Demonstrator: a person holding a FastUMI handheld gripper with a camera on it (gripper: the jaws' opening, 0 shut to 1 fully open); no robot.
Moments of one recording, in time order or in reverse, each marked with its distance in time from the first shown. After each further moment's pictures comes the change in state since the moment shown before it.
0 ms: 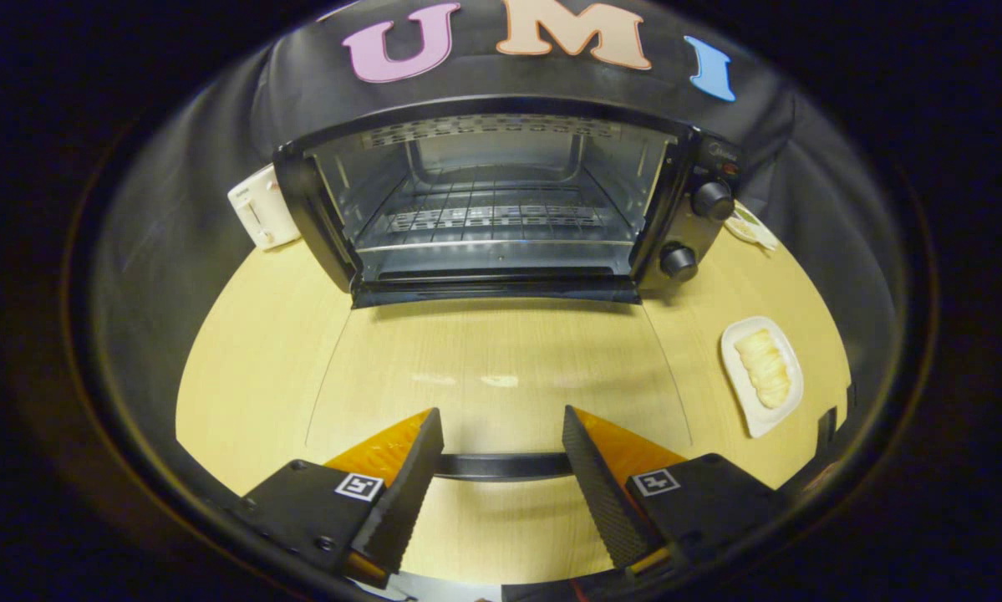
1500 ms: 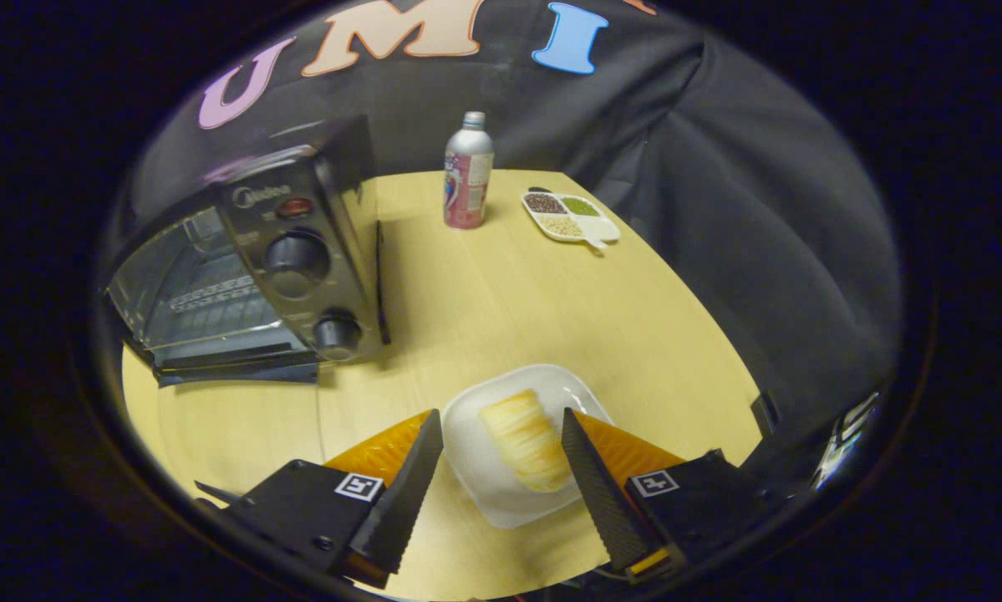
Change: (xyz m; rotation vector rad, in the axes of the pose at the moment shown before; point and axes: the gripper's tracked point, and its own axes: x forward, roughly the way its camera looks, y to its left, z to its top) arm 0.014 -0.270 0.047 0.136 0.010 -0.385
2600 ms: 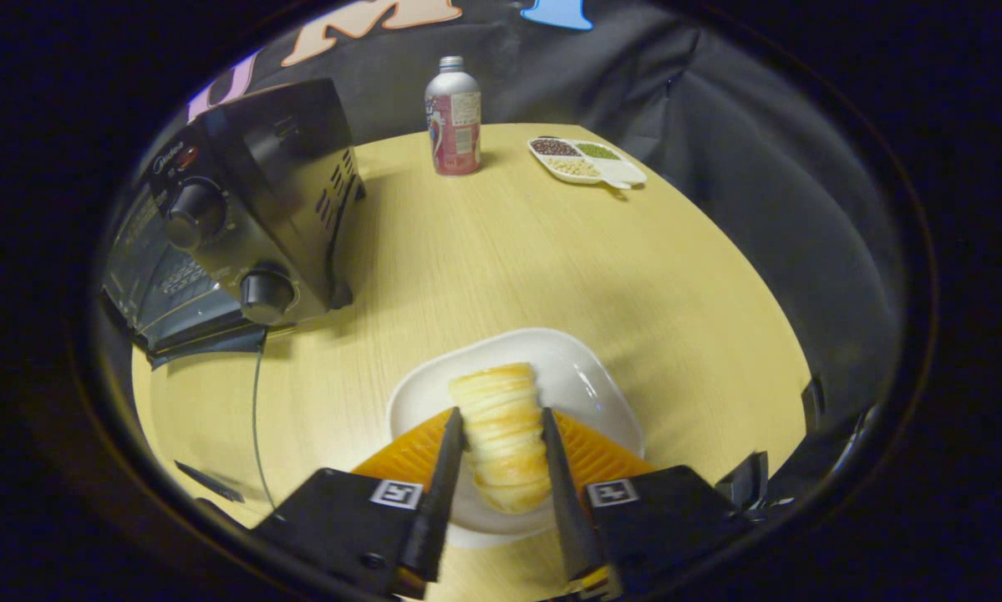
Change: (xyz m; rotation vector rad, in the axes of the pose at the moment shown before) arm 0.055 -0.006 -0.032 0.018 0.110 0.148
